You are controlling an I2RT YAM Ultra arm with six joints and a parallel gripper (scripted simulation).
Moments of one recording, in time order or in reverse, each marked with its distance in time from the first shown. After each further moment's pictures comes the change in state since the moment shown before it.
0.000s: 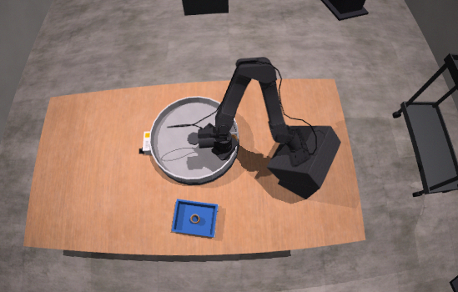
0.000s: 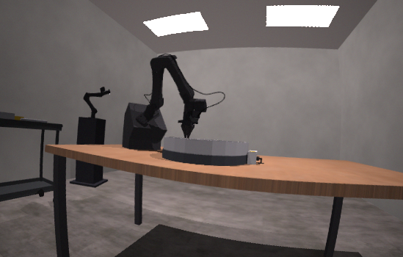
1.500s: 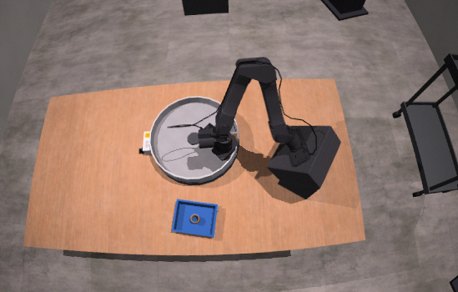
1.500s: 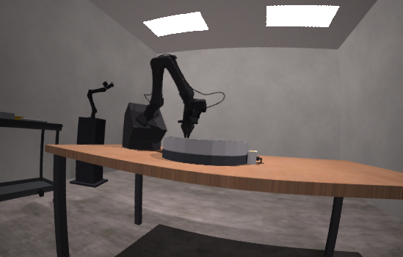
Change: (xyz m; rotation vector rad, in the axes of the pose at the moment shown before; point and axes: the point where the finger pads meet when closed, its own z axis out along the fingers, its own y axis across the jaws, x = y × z) arm 0.001 0.000 0.001 -0.001 -0.001 0.000
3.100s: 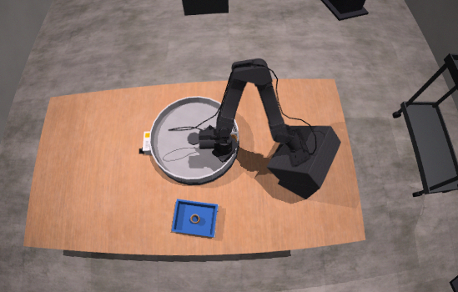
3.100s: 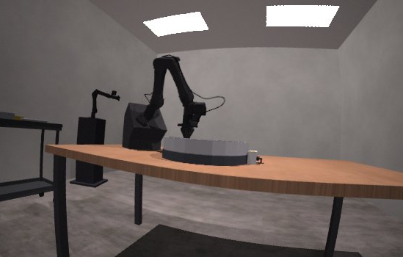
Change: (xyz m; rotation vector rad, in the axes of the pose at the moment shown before) arm 0.000 0.000 0.019 -0.001 0.001 -0.002
